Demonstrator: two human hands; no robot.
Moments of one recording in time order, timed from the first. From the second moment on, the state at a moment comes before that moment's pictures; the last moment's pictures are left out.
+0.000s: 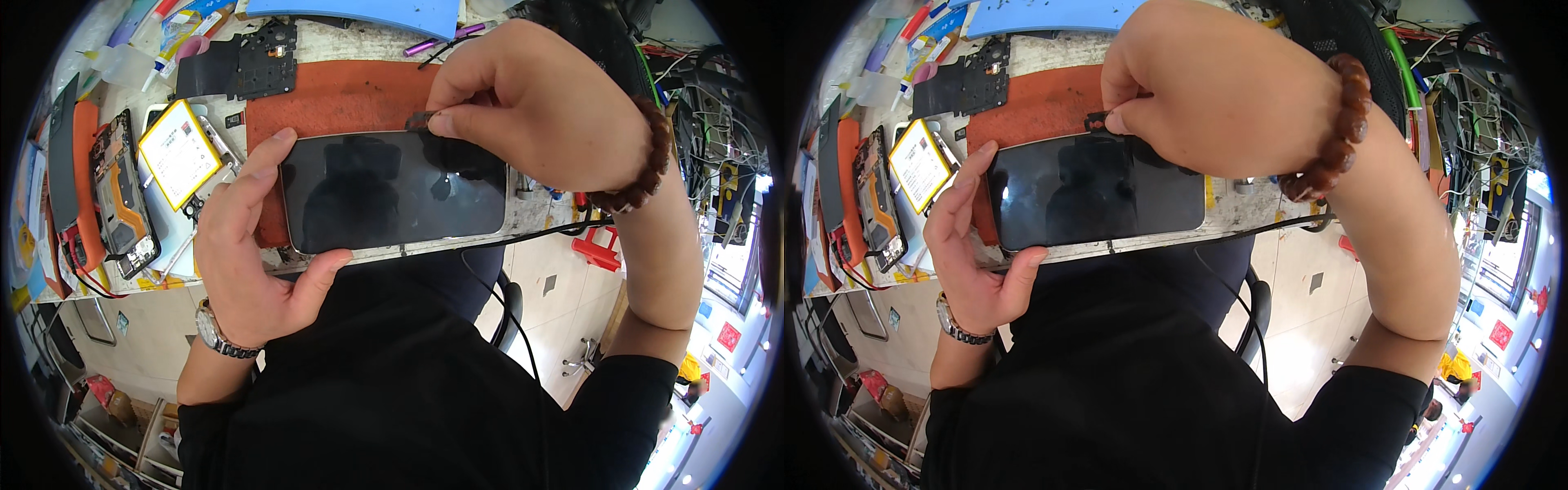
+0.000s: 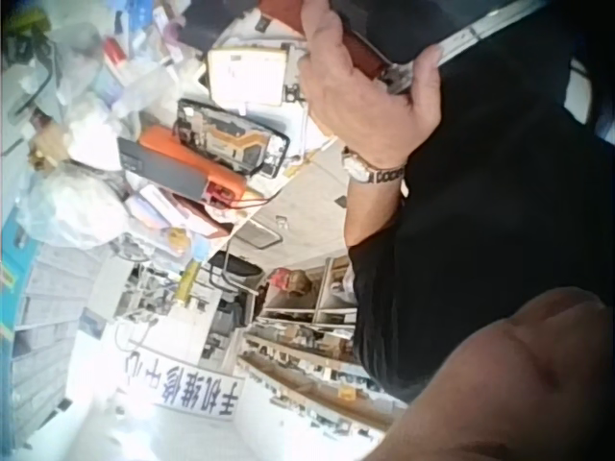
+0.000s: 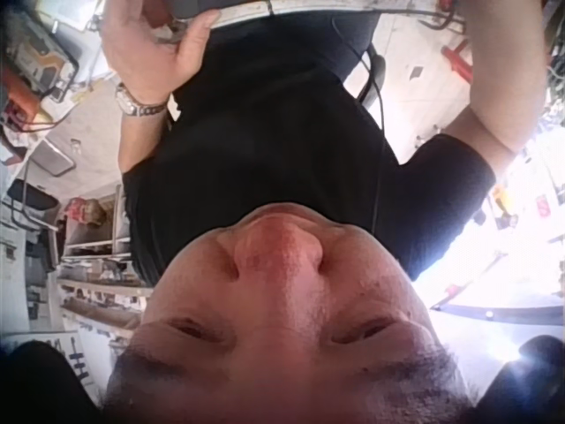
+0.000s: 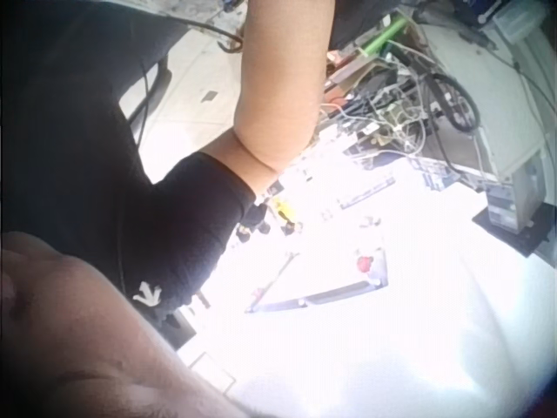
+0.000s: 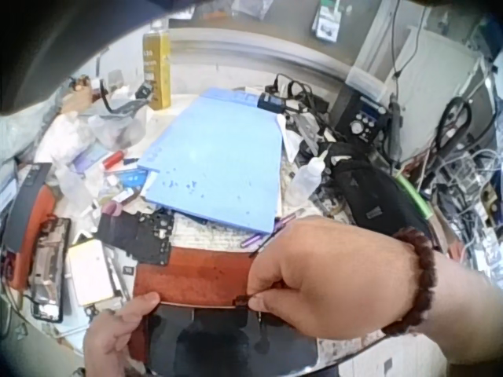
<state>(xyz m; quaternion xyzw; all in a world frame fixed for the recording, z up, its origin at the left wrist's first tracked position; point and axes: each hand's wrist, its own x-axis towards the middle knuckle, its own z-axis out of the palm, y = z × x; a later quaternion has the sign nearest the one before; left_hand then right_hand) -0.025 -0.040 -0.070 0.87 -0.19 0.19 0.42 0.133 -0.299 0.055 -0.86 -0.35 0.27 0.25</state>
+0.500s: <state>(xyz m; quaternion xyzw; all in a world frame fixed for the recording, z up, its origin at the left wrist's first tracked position) -0.025 -0.040 -0.064 0.86 -0.19 0.17 0.44 0.141 -0.296 0.043 -0.88 -0.31 0.29 0.23</state>
